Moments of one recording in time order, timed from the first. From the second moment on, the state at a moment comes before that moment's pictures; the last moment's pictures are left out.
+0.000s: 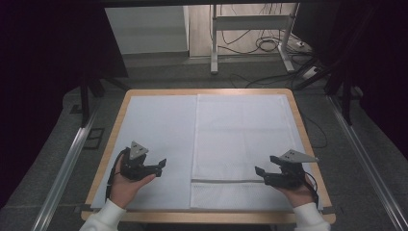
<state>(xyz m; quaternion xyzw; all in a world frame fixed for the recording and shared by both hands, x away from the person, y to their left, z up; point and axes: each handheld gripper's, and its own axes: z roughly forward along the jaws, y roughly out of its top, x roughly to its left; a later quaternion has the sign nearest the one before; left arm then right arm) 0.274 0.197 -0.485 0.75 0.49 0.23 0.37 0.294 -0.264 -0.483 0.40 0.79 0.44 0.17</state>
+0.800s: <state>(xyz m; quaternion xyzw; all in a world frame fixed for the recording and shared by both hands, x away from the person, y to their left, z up) 0.268 0.202 -0.486 0.76 0.50 0.18 0.37 0.296 -0.253 -0.483 0.38 0.79 0.45 0.18</state>
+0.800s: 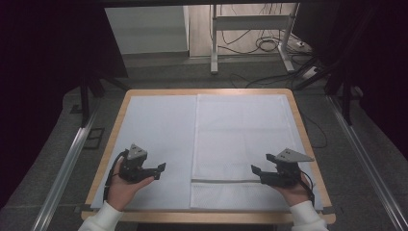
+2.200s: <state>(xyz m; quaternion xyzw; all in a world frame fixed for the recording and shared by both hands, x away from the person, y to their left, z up) 0.292 0.144 -0.470 0.77 0.49 0.14 0.39 0.295 -0.253 -0.482 0.37 0.80 0.43 0.20</state>
